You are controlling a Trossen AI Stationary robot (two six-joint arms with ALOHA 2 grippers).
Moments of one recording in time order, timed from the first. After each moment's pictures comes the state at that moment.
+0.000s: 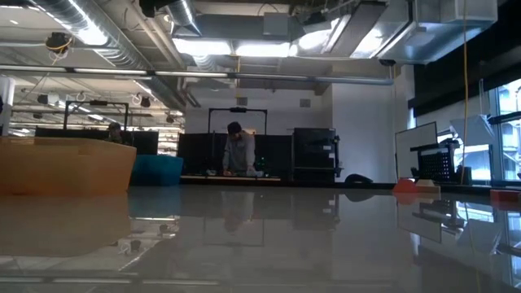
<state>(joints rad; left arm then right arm) -0.08 0.80 0.62 0.28 -0.38 0.15 0.95 1.42 0.63 -0.70 0.09 1.22</state>
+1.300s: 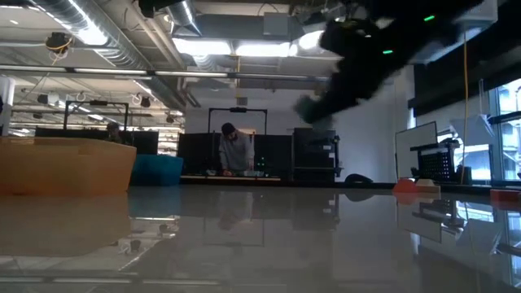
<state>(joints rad) -0.08 0.80 0.62 0.27 -0.40 0.17 0.14 1.47 0.80 -0.05 0.41 0.06</state>
